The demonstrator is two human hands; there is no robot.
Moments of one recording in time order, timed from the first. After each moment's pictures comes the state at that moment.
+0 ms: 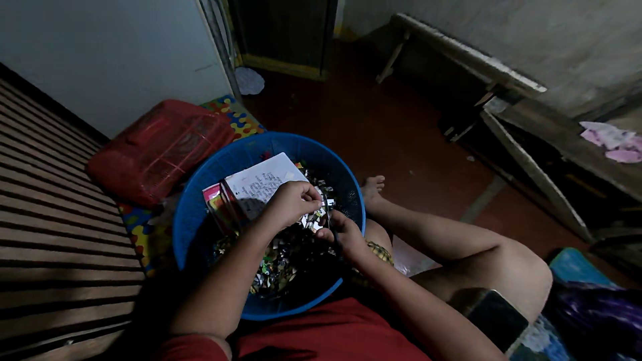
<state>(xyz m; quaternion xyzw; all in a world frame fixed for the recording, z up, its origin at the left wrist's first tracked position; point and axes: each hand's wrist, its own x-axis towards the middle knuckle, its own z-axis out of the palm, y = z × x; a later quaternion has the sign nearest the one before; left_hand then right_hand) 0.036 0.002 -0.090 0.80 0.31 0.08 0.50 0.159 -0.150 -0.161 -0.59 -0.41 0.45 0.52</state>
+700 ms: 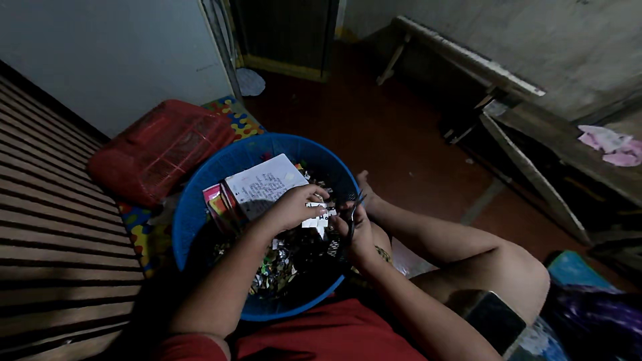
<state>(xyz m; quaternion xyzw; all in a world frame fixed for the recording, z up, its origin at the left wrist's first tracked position) 0.039 0.003 -0.099 0.80 0.24 0.04 0.55 0.158 -0.146 -0.168 -0.49 -0.30 0.34 0.74</state>
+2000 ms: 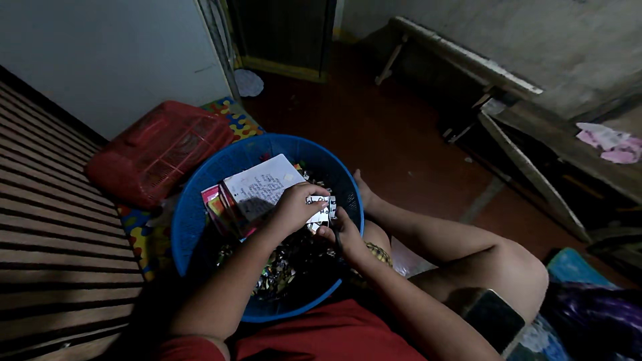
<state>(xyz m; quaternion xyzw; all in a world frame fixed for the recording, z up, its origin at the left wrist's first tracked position) 0.042 -0.011 -0.093 0.83 0.28 0.14 0.46 0.157 -0.150 -0.158 -0.60 -0.37 0.46 0.55</state>
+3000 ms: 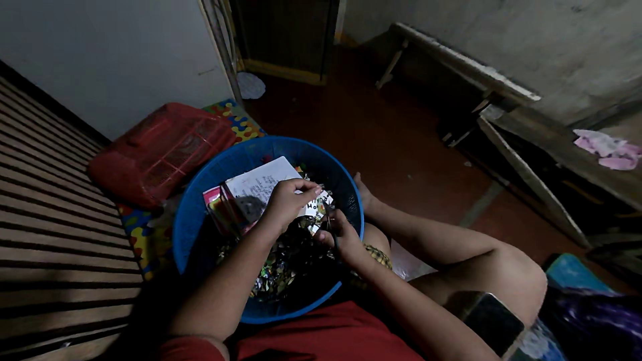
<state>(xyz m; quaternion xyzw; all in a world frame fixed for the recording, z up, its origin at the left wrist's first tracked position) 0.039 -0.003 -0.094 0.71 0.35 0.22 0.57 0.158 -0.151 -0.160 -0.60 -0.44 0.42 0.51</state>
